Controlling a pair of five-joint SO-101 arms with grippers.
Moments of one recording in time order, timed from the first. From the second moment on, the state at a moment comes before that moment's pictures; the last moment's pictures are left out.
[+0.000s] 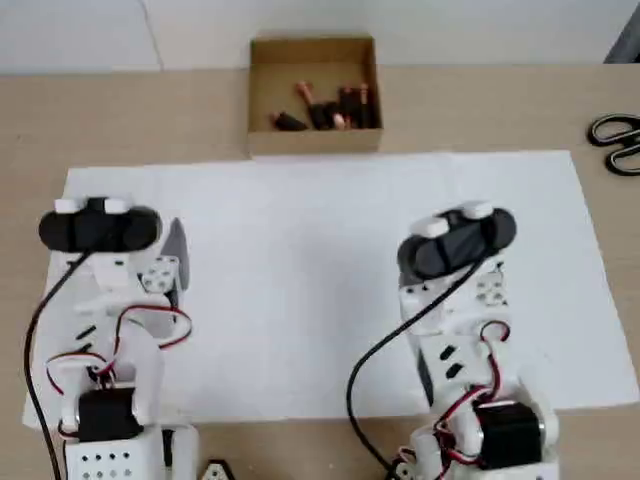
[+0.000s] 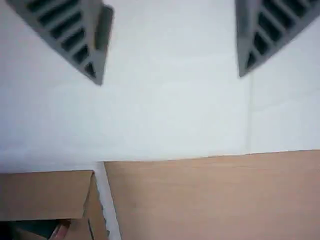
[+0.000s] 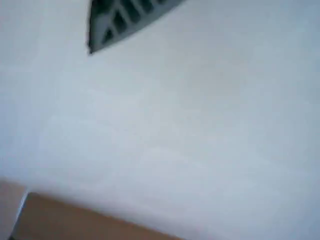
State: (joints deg) left arm -8.9 -81.1 69.4 46.2 0.4; right arm -11.4 -84.8 60.7 58.7 6.4
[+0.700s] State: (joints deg) left arm -8.9 -93.0 90.8 40.2 0.4; right arm -11.3 -98.4 92.0 42.9 6.4
